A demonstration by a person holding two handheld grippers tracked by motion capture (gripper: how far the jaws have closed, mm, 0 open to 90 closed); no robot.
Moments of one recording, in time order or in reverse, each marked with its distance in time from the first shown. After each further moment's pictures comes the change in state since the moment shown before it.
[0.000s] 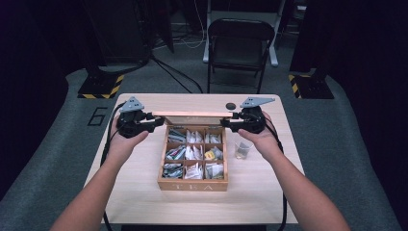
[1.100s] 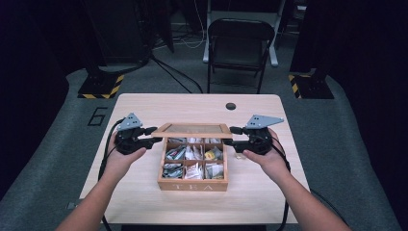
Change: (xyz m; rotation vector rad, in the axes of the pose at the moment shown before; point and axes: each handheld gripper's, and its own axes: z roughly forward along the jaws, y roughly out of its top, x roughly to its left) left arm -0.019 -0.037 -0.011 0.022 -0.035 0.000; right arm 0.048 -0.025 -0.039 -0.044 0.023 -0.064
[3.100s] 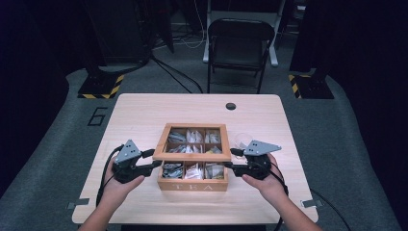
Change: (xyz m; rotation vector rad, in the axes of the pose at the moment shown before) left arm -0.044 -0.054 -0.020 -0.004 0.005 0.038; right arm 0.035 -0.059 -0.001 0.026 -0.029 -0.004
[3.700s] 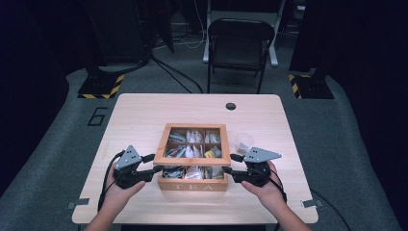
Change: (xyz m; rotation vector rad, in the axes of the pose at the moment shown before) left arm -0.006 -0.017 0.003 -0.004 -0.009 -0.011; right arm 0.011 -0.016 0.000 -0.016 -0.003 0.033
